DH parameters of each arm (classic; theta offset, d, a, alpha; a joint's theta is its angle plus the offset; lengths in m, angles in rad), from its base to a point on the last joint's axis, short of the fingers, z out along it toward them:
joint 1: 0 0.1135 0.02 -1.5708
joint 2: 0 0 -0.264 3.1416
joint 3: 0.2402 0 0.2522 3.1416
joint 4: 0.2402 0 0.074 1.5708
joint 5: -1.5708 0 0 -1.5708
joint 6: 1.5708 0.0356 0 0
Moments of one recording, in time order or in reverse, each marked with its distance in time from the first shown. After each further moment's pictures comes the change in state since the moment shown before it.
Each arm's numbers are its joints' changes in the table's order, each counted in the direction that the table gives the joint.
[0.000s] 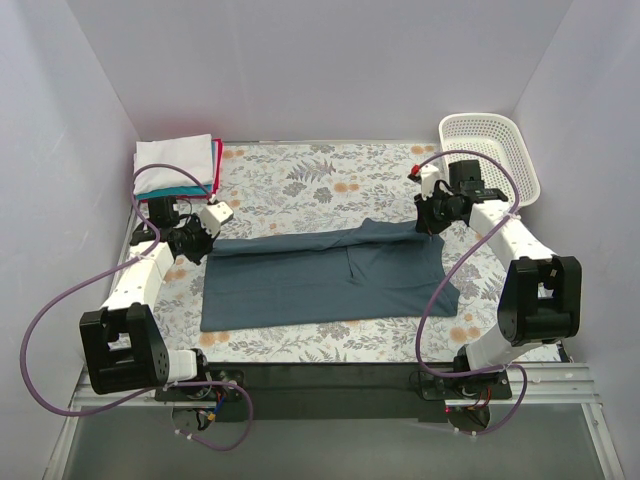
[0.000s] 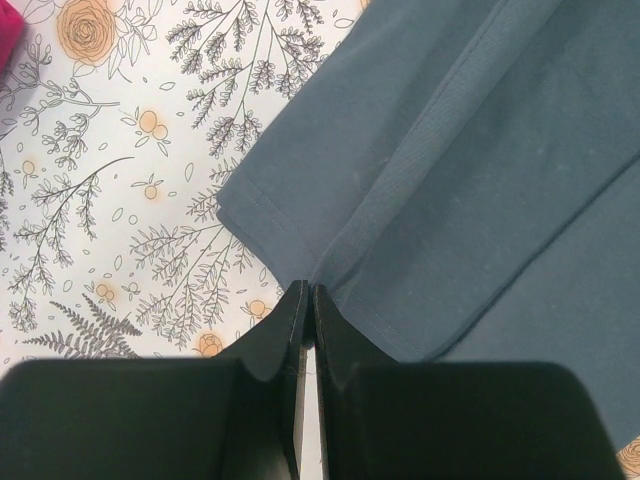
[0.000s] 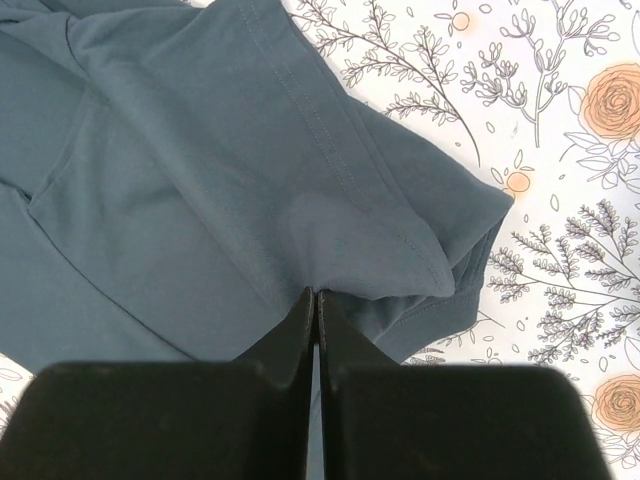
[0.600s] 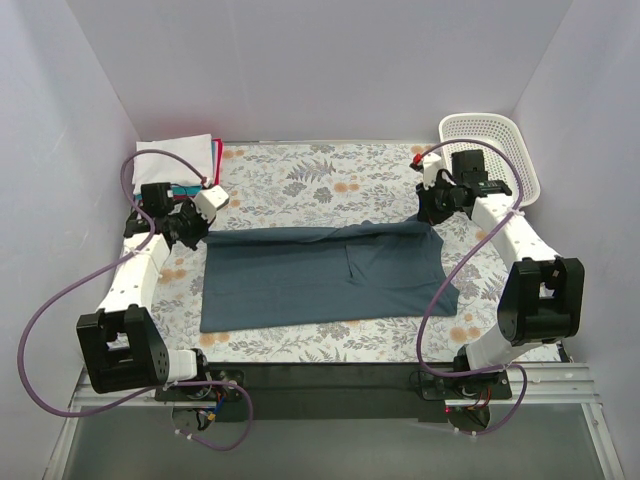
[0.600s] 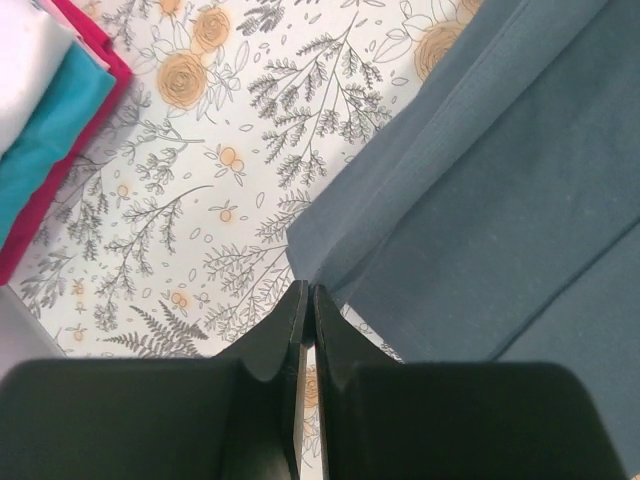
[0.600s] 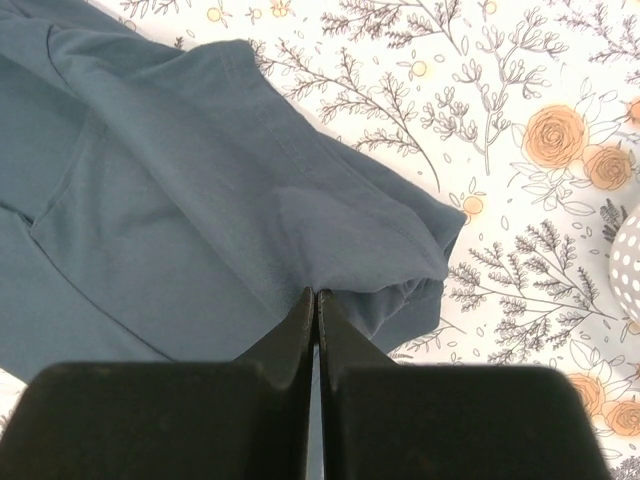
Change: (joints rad) left arm 0.000 0.005 0.108 0.019 0.009 -0.021; right arm 0.000 0.002 0.079 0.024 -0.014 -0.002
